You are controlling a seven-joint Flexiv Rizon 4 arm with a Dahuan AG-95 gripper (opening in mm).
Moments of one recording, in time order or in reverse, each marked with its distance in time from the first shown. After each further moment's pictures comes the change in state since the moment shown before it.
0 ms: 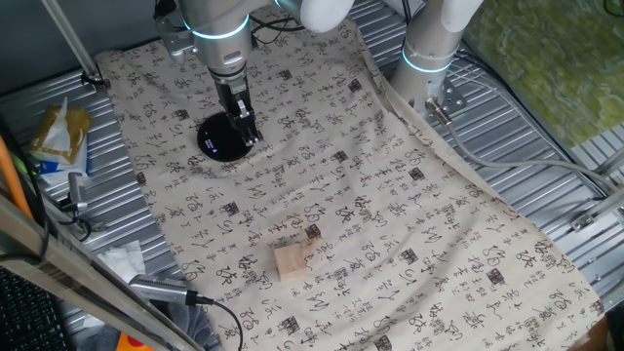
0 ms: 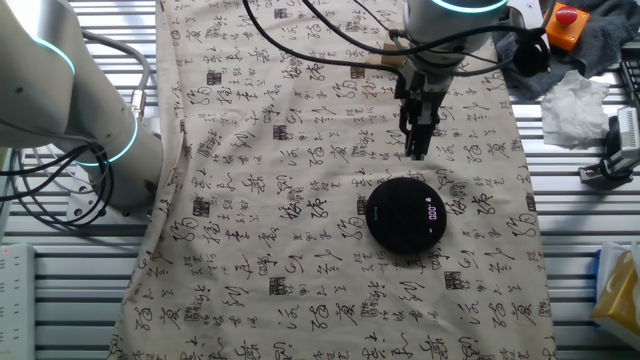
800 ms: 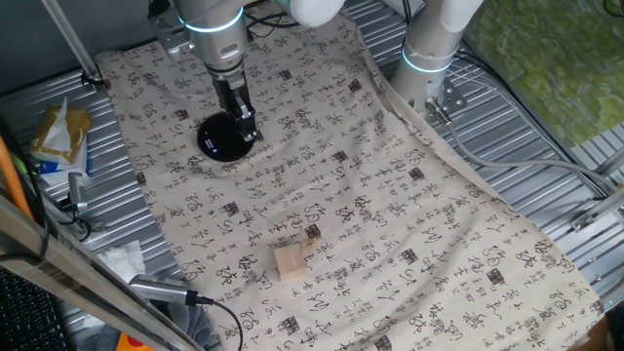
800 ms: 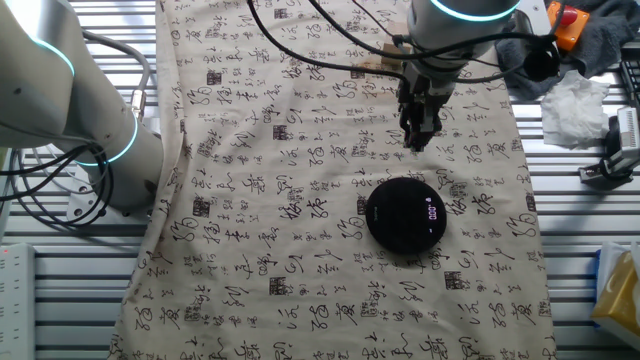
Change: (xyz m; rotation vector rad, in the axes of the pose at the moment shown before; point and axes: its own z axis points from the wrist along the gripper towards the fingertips) arm 0.000 0.002 -0.004 -0.043 0.015 -0.062
